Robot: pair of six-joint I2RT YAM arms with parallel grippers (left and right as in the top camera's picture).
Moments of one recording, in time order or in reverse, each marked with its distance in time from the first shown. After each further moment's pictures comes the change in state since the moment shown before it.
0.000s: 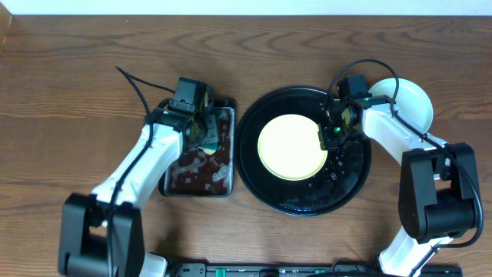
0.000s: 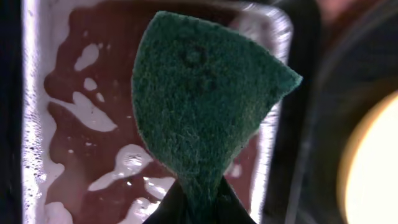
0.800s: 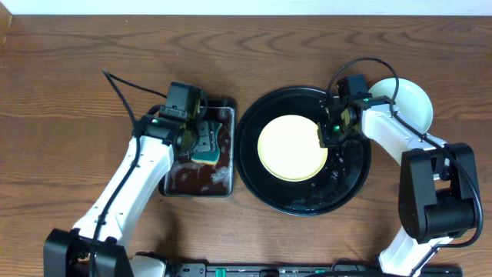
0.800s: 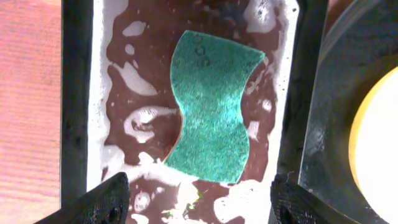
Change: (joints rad) left arm 0.000 -0.164 -0.007 -0.158 -0.068 0.033; right arm 0.004 0.000 -0.006 0.066 0.009 -0.001
